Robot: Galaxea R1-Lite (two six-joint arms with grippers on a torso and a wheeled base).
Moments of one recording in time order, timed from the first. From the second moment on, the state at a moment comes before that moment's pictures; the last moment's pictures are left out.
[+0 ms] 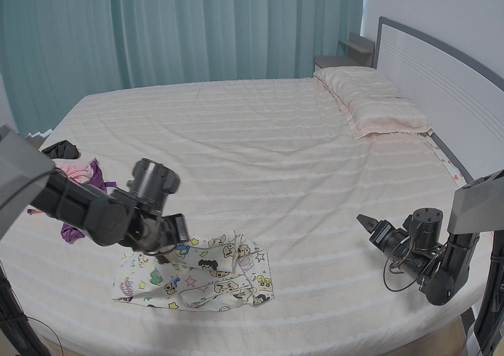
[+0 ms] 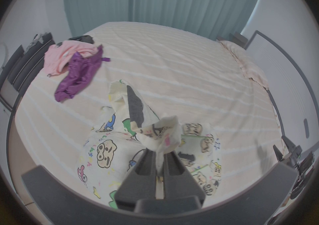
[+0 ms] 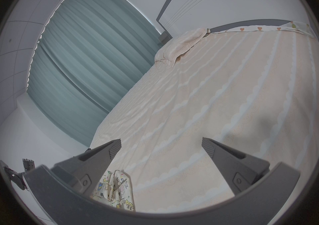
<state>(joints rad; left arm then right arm) -0.48 2.00 -0.99 -0.06 0.27 -0.63 0.31 2.21 -0.30 -1.55 -0.14 0.82</state>
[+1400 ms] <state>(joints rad) -0.56 1.96 -0.86 -0.19 0.21 -0.78 0.31 2.21 -0.30 -1.55 -0.14 0.82</state>
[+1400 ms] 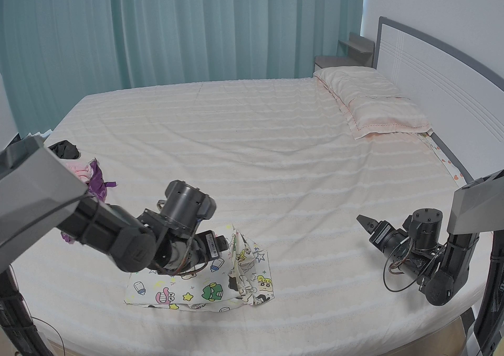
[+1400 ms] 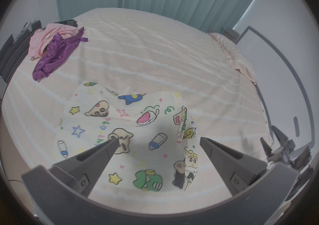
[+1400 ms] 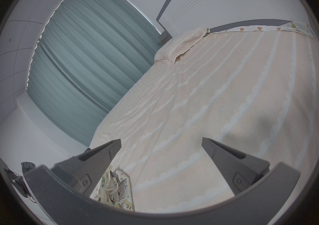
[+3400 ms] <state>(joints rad) -0.34 1.66 -0.18 -0.84 -0.07 -1.07 0.36 2.19 -0.25 -1.55 -0.16 0.79</state>
